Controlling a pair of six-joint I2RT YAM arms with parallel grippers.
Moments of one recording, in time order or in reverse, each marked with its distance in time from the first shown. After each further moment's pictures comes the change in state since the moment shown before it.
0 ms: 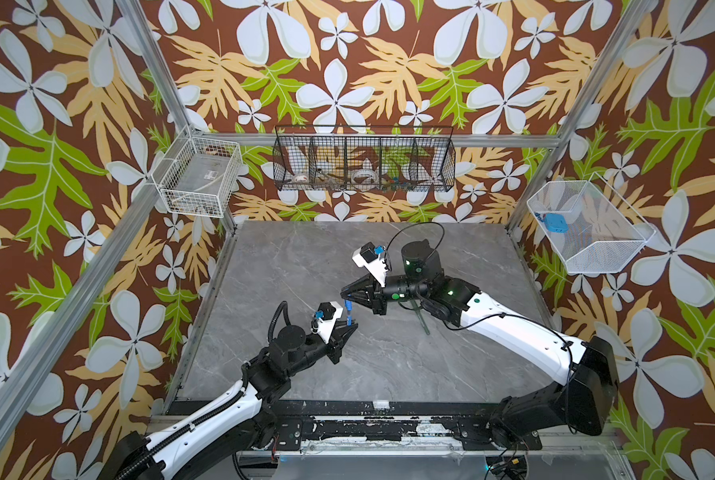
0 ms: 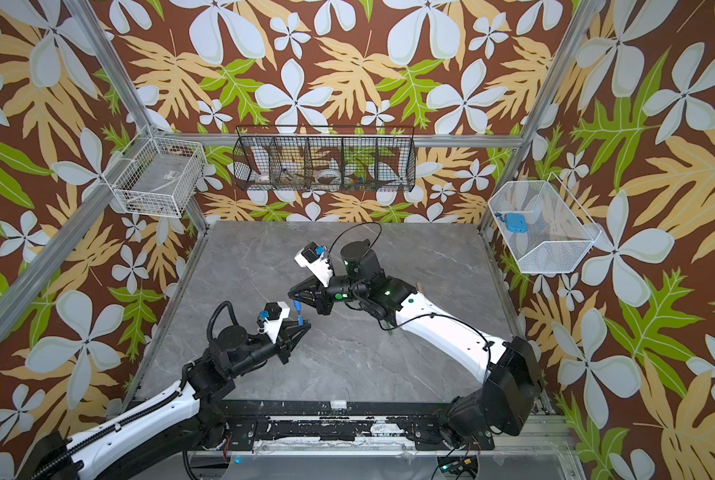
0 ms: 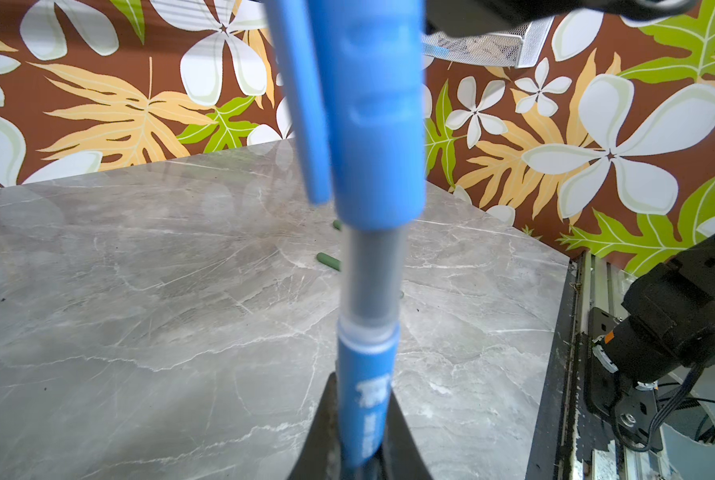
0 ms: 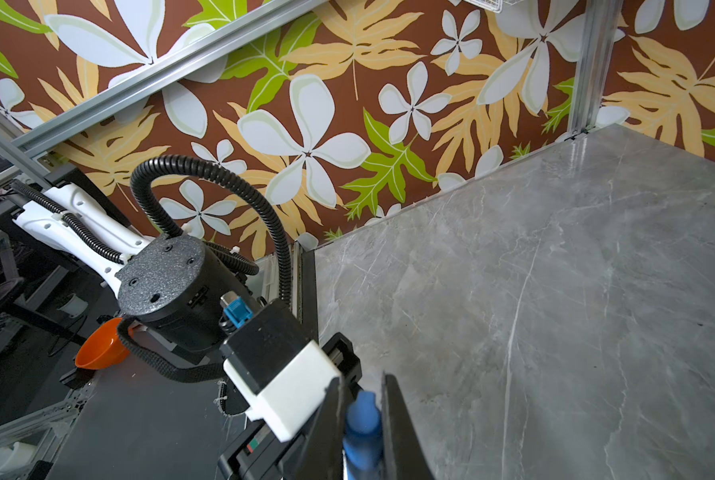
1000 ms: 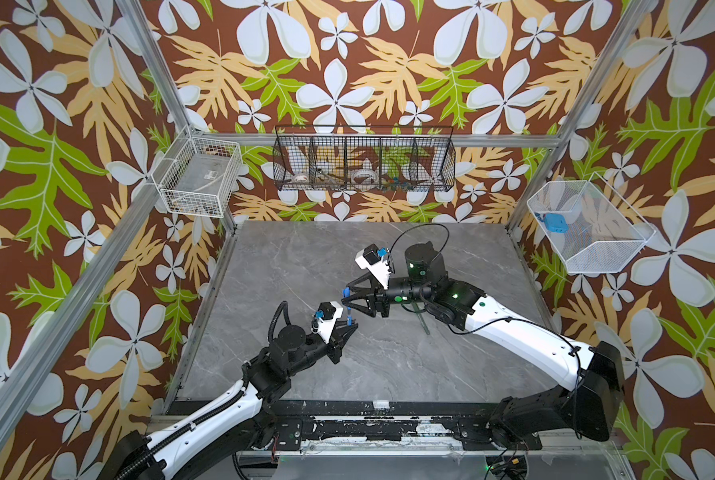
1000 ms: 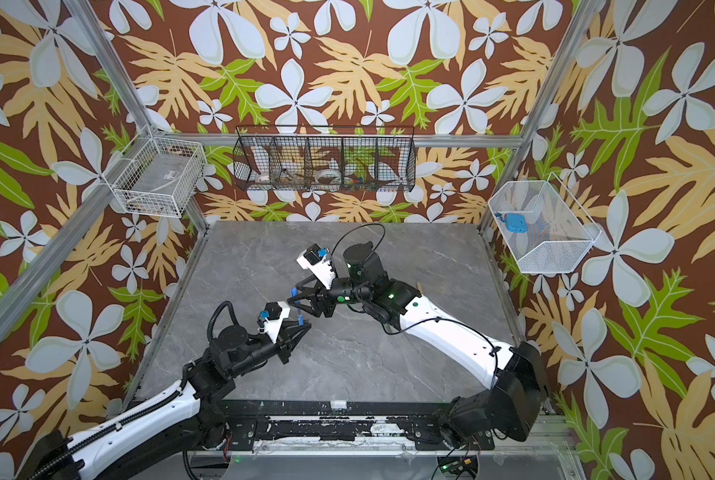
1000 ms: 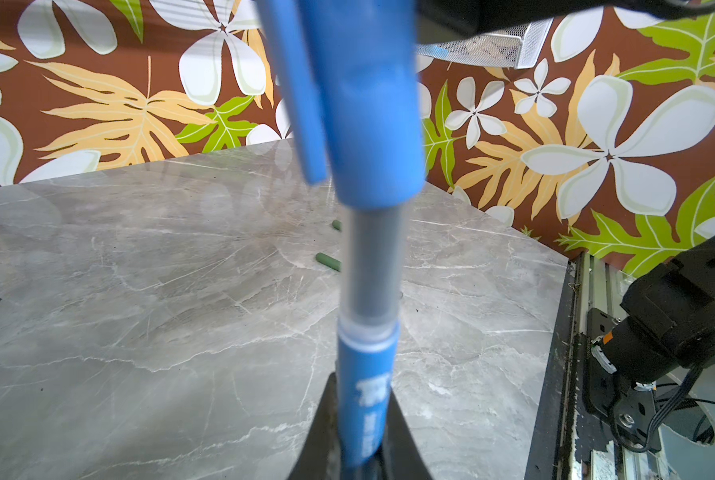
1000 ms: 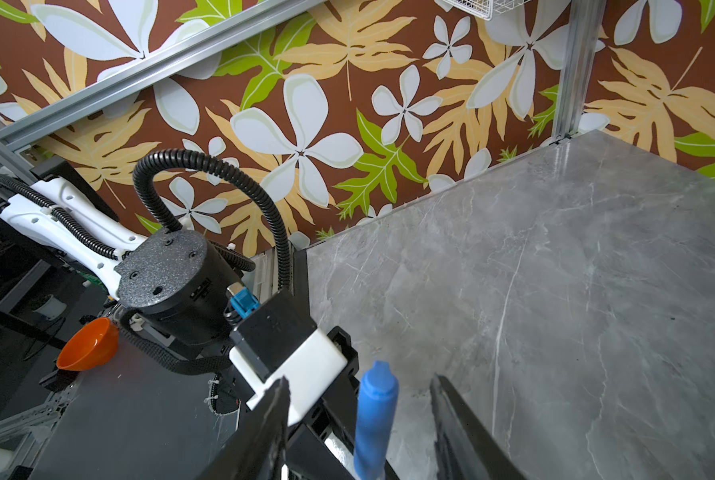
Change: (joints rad) left arm 0.000 0.012 0.001 0.006 0.003 -0.003; right arm 0.001 -0.027 -0.014 -0.017 0.039 -0.019
